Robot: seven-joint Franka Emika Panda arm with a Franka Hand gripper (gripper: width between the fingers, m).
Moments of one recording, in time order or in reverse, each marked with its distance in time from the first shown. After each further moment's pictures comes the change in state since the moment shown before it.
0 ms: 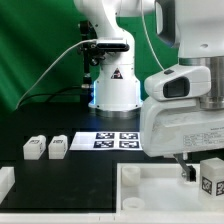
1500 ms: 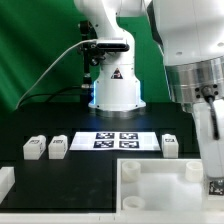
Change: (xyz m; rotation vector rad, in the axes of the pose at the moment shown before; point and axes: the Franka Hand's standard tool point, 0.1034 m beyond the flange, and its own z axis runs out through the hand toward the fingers) arm 0.002 0.000 0.001 0.092 -0.112 1.878
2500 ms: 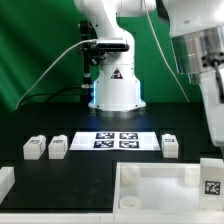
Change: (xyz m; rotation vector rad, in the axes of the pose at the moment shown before) arm -0.019 0.008 -0.033 0.022 -0.029 -0.001
